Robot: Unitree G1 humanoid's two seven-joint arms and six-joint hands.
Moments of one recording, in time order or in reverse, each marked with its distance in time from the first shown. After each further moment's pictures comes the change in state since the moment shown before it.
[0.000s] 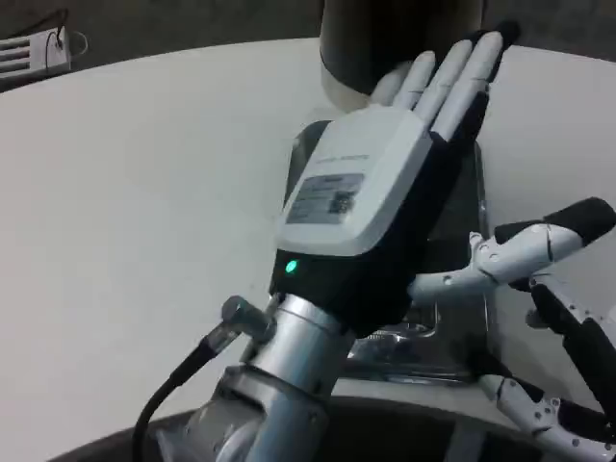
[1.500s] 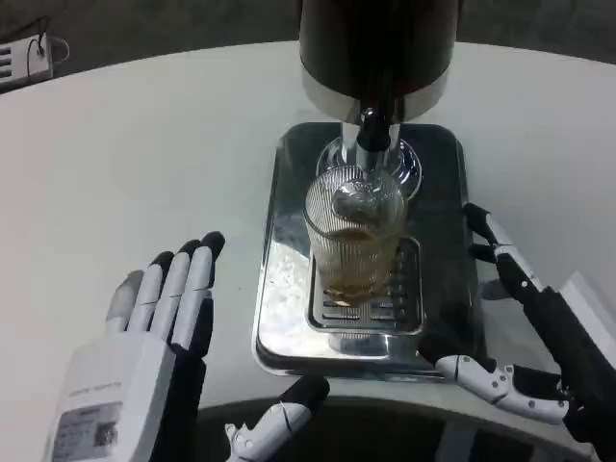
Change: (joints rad) left arm 0.748 0.109 0.284 -0.108 0.070 -0.185 0.276; right arm -0.205 0.015 0.080 0.215 0.119 -0.036 0.007
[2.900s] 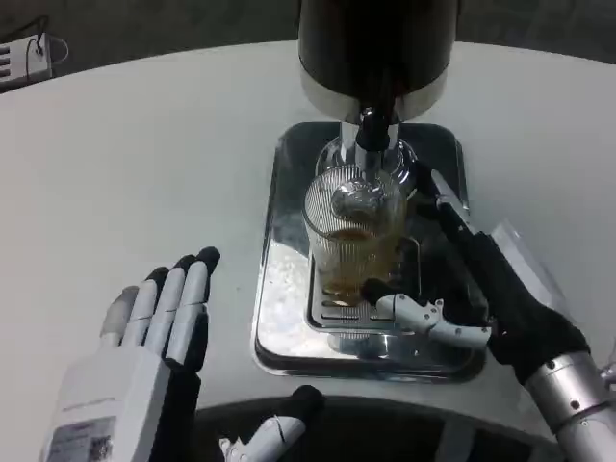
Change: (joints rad) left arm 0.051 -0.001 0.001 -0.026 0.006 0.006 -0.006; right arm -0.318 0.087 0.087 0.301 0.000 0.033 -0.041
